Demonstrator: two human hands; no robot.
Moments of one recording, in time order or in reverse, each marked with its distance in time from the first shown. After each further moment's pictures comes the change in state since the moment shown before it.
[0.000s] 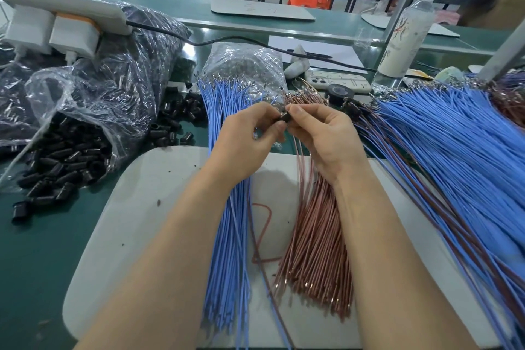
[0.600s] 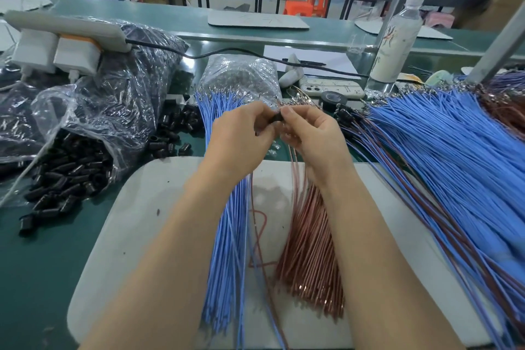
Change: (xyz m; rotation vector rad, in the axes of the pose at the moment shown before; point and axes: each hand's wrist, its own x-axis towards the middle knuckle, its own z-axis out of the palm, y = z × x) left_hand 0.006 0.030 -0.009 0.233 0.042 -0.050; right_hand -0.005 -0.007 0.008 -0.022 0.012 0.007
